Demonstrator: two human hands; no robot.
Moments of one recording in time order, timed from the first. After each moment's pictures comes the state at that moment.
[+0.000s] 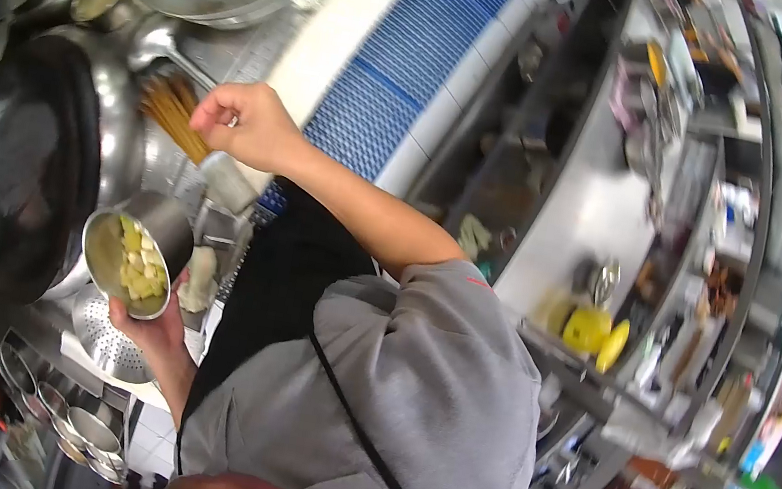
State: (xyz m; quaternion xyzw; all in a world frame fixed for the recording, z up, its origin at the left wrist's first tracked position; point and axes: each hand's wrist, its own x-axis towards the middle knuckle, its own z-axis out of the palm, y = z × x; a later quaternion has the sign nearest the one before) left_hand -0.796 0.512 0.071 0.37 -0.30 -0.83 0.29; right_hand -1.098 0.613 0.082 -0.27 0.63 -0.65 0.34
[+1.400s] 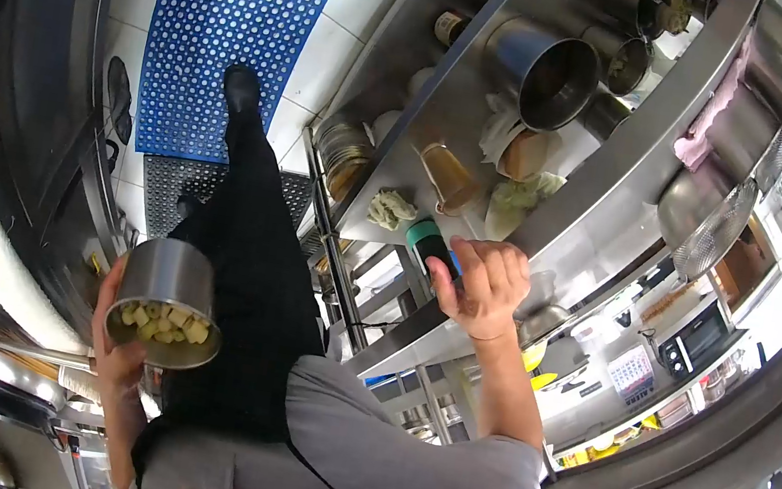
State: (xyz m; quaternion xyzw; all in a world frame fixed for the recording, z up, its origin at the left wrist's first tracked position) left_hand -1.203 0.725 -0.037 0.44 -0.47 -0.69 -0.33; right_hand -1.295 1.151 0.005 -0.20 0.97 -0.05 0.15
